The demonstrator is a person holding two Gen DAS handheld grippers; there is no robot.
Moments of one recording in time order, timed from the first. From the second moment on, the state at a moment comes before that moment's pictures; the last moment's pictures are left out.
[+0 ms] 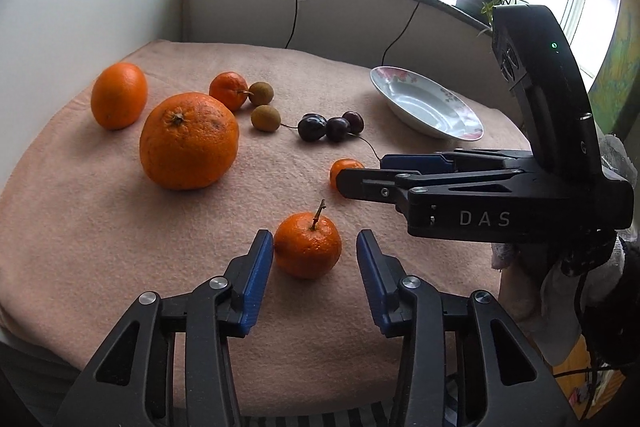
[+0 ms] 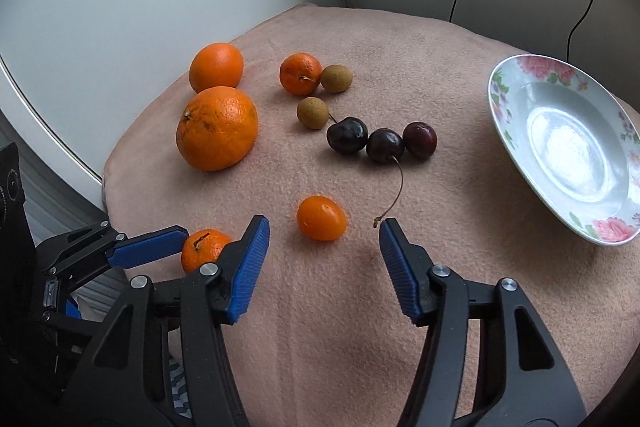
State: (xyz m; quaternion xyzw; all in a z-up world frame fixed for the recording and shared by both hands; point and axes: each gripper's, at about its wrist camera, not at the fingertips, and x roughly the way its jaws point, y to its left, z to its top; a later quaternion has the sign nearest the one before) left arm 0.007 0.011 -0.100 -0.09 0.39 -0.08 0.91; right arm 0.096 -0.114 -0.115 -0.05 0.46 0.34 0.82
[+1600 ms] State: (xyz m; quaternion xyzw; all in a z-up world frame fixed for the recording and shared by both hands) left arm 0.026 0.014 -0.093 -0.10 0.37 -0.10 0.92; right arm 0.083 -0.143 -0.090 -0.02 0.44 0.33 0.83
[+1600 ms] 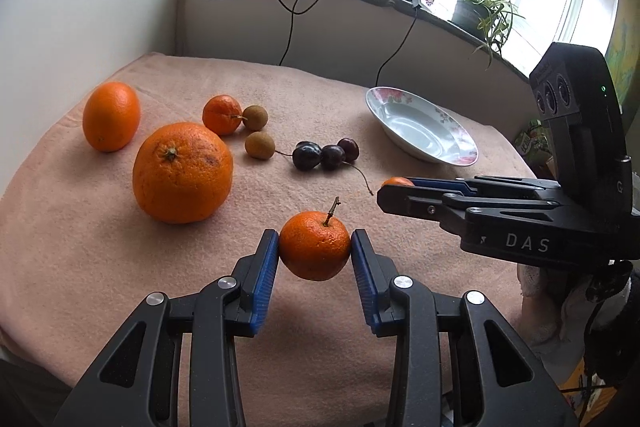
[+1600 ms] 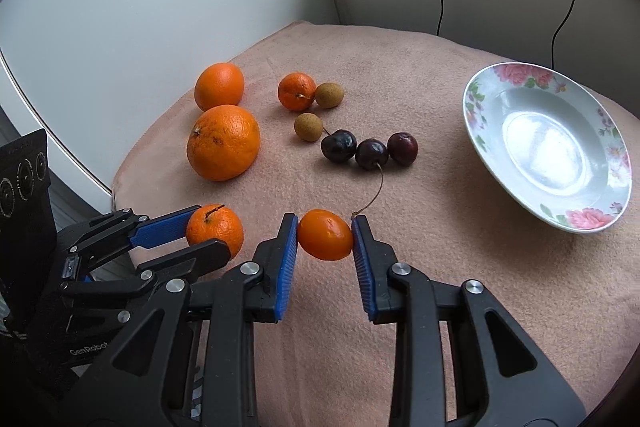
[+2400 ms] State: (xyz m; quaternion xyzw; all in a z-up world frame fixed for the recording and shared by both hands) left arm 0.096 -0.061 -0.065 -0.06 0.34 -0.19 0.92; right arm 0.123 -0.238 -0.068 0.00 0.41 0.22 0.88
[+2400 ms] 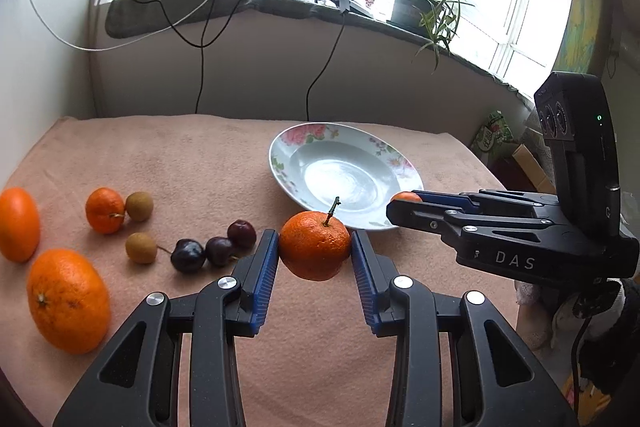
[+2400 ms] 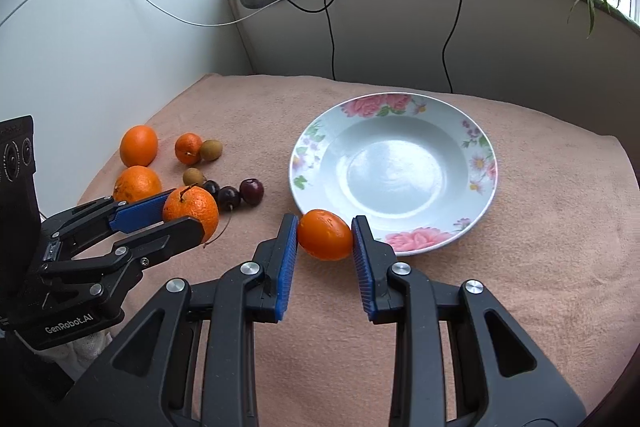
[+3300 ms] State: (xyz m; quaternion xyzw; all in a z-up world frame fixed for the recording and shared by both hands) left arm 0.154 -0.106 -0.080 -0.01 0.37 -0.20 0.91; right arm 0.159 -0.257 -0.088 -0.03 0.43 0.17 0.89
